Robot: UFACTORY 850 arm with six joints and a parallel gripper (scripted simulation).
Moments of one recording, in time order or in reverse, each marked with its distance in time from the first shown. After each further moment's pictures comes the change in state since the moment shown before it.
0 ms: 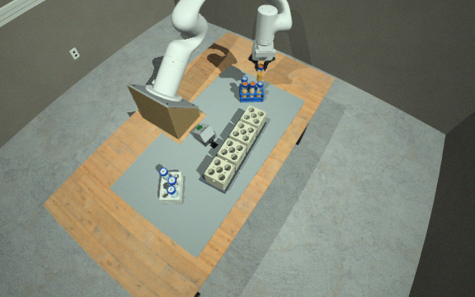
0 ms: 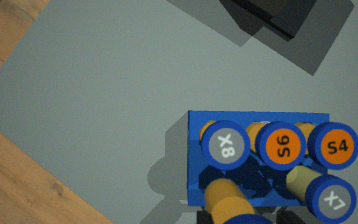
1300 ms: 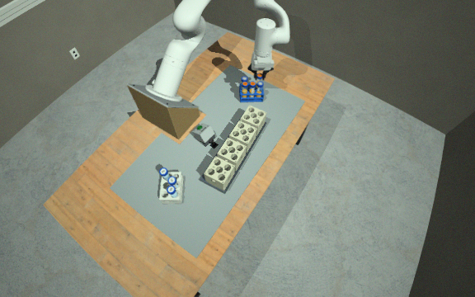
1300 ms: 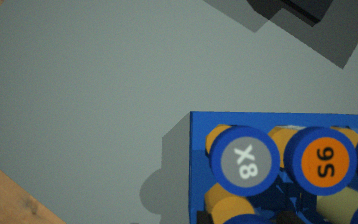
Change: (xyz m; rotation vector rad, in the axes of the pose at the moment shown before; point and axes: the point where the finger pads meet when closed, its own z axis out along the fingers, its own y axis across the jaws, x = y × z) arm 0.000 0.000 0.064 0.000 0.000 0.000
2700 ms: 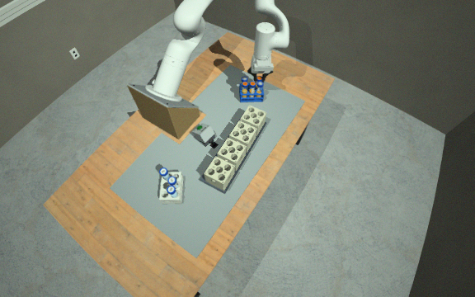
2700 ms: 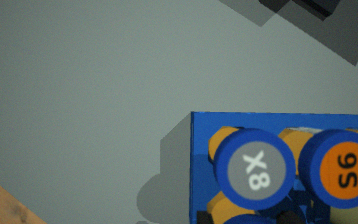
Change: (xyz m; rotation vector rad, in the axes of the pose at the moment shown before) arm 0.000 0.000 0.021 0.000 0.000 0.000
